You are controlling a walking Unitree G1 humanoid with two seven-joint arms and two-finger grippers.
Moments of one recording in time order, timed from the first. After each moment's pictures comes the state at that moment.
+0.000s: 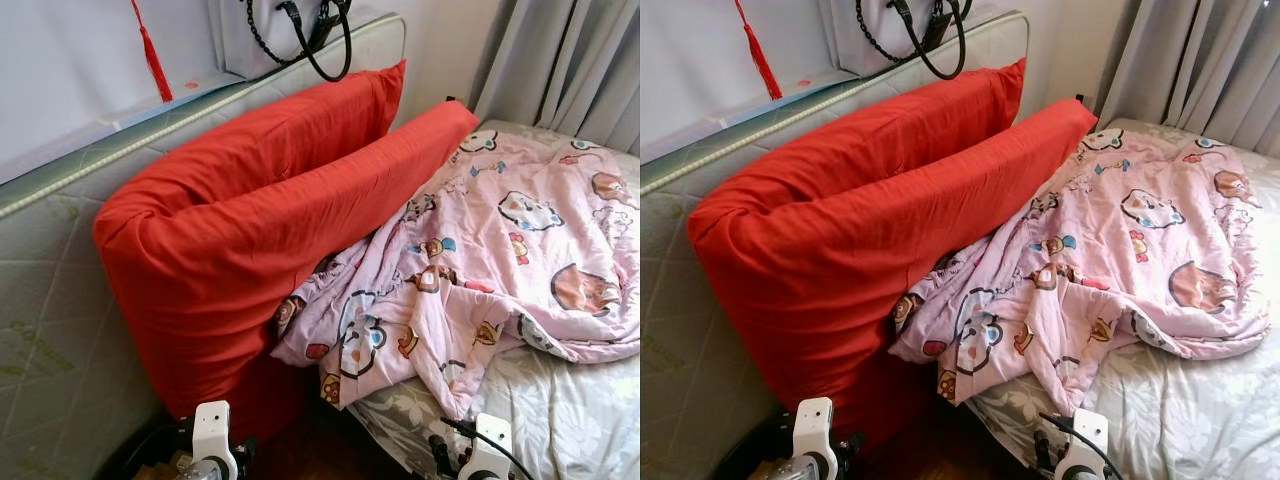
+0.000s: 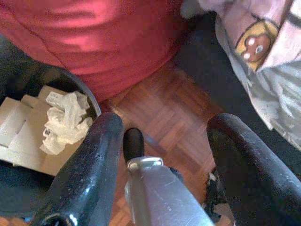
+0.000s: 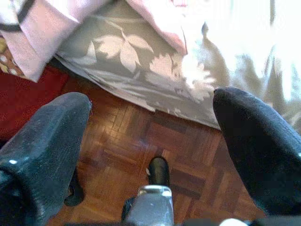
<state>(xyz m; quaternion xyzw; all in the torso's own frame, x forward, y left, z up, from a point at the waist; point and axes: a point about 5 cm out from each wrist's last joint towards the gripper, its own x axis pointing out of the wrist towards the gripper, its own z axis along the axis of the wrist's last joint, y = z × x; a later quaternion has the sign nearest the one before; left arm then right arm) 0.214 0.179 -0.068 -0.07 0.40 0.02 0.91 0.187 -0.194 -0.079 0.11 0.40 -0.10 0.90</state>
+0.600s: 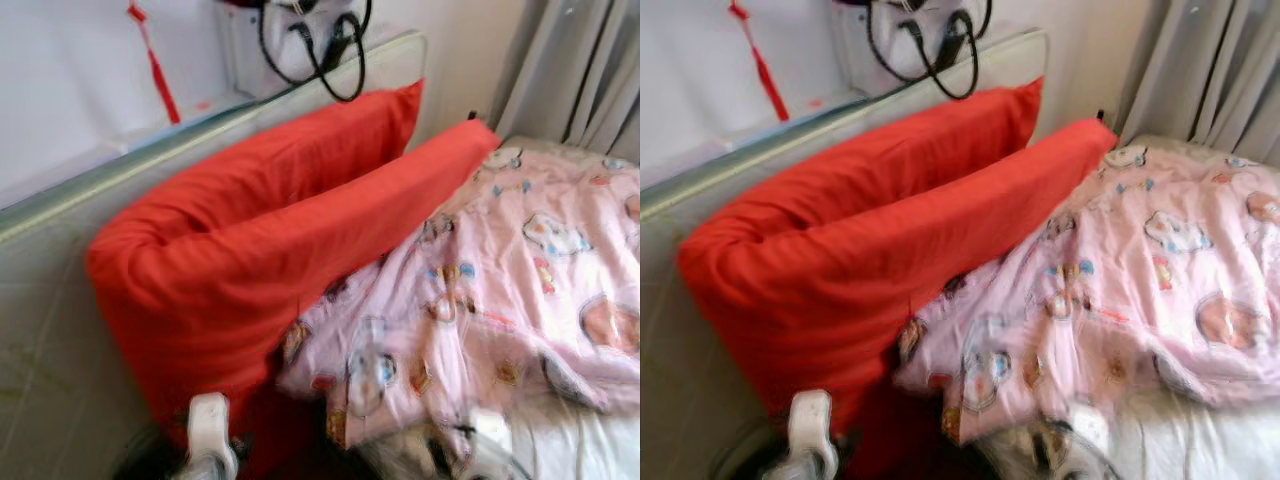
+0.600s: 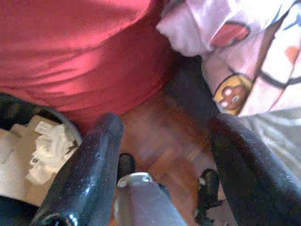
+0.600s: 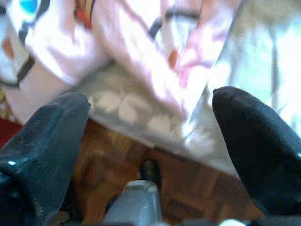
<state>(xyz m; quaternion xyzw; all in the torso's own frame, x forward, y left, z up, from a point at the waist) 0.217 0.167 -0.067 -0.08 0.40 0.00 0.91 0.179 -0.205 -0.081 0.11 0.41 -0.11 0.90</state>
